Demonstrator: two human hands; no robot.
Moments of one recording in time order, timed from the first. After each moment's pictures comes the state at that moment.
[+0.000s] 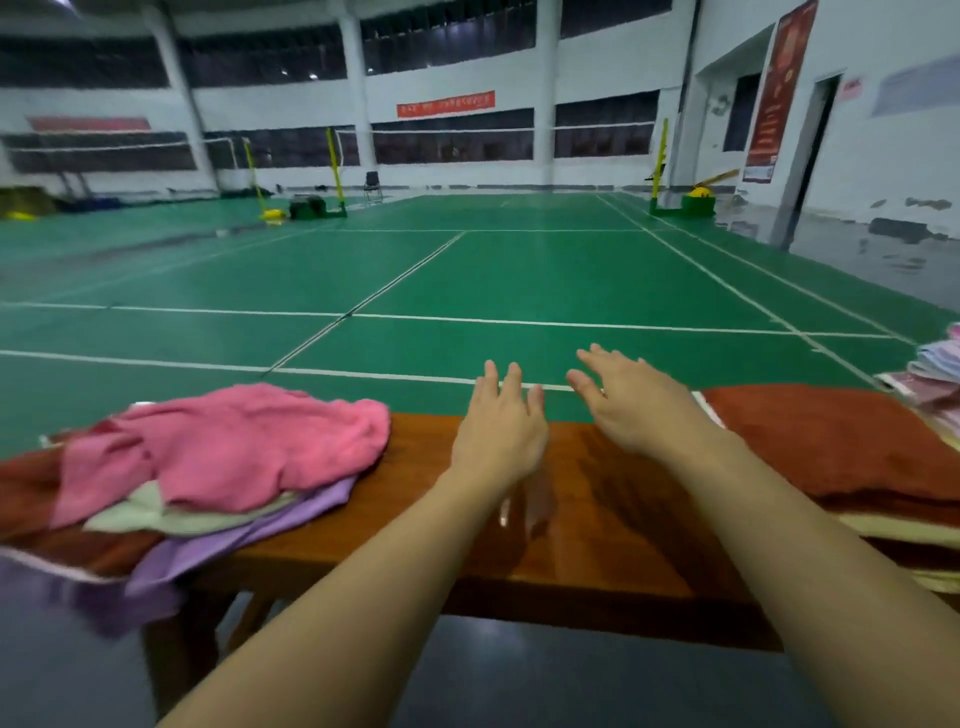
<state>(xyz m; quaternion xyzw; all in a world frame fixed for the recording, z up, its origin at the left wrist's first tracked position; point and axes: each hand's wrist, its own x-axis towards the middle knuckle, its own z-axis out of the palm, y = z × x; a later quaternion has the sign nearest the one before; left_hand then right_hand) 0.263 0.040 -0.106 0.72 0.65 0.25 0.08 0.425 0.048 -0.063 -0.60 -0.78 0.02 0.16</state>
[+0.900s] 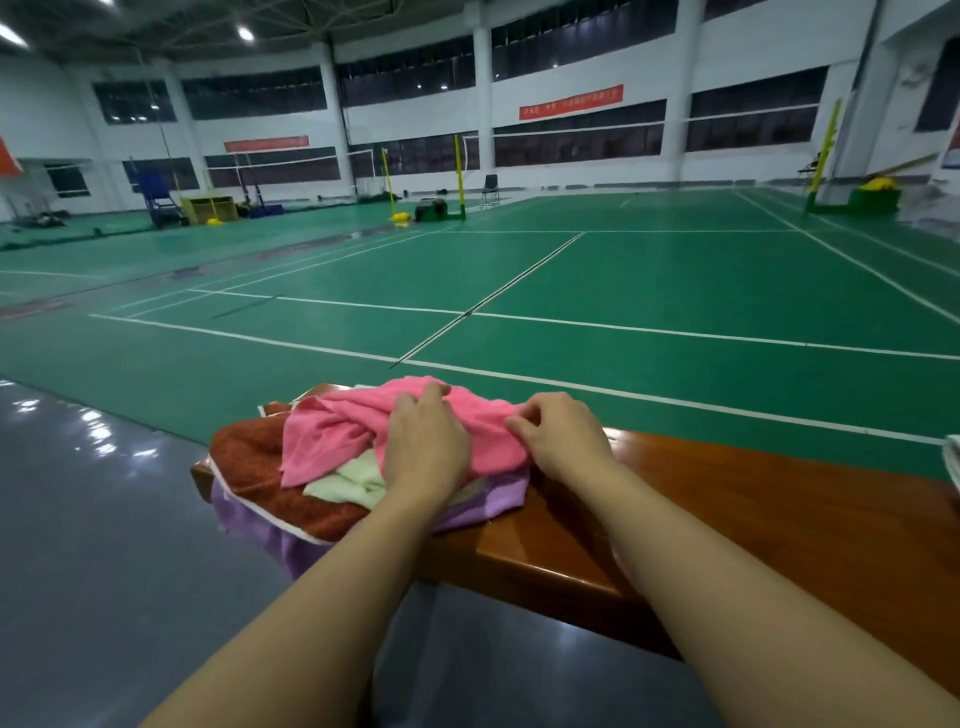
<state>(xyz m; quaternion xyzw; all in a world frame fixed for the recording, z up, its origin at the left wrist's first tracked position) 0.036 -0.016 -0.106 0.49 0.79 0.37 -0.05 0.174 0.056 -0.109 -0.52 -0.79 0.19 0.27</state>
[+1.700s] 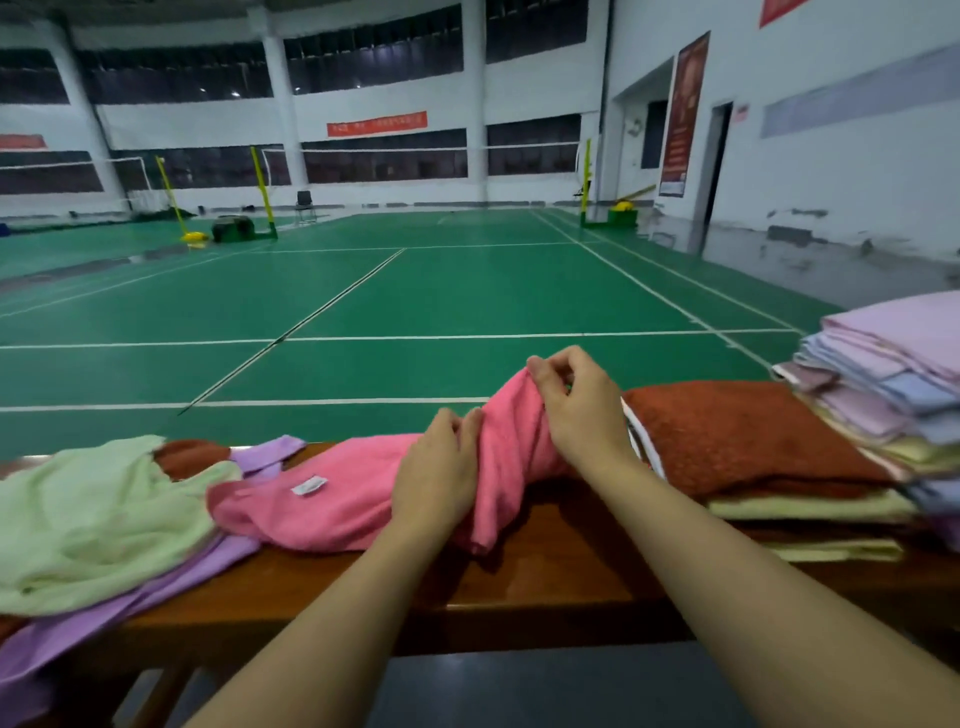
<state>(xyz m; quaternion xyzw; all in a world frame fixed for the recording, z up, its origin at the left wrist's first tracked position) 0.276 0.030 -0.123 0.64 0.63 0.41 0.16 0.431 0.051 -0.089 -0.54 -0.60 0.13 0.57</state>
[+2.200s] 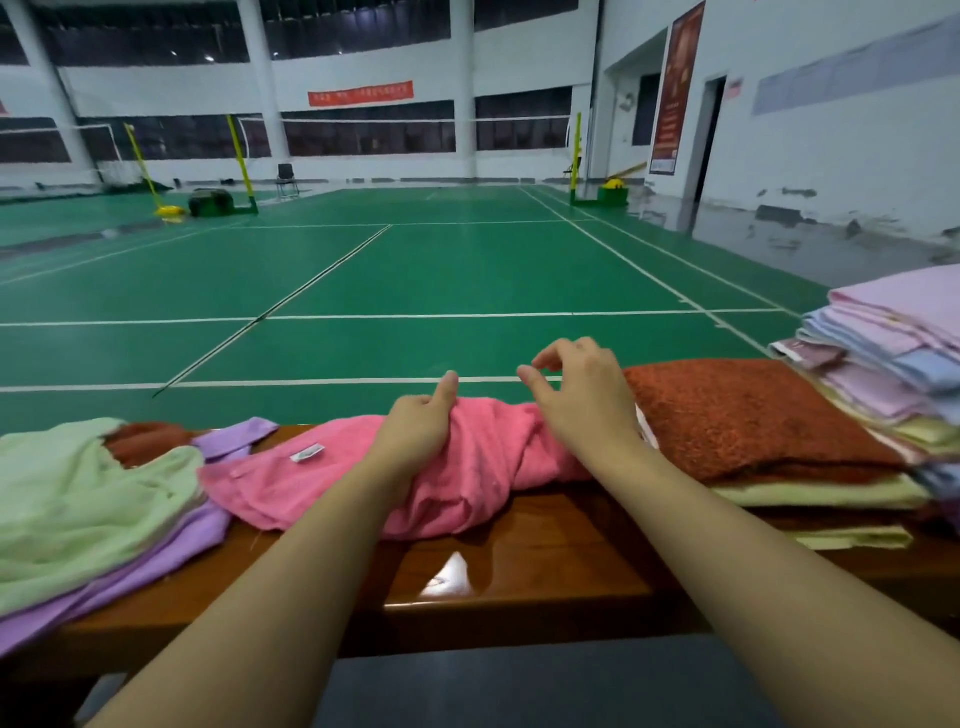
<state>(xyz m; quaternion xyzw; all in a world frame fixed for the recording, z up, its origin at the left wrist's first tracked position) 0.266 0.071 -0.117 0.57 0.63 0.40 0.35 0.453 0.070 -0.106 -0.62 -0.67 -0.04 0.41</state>
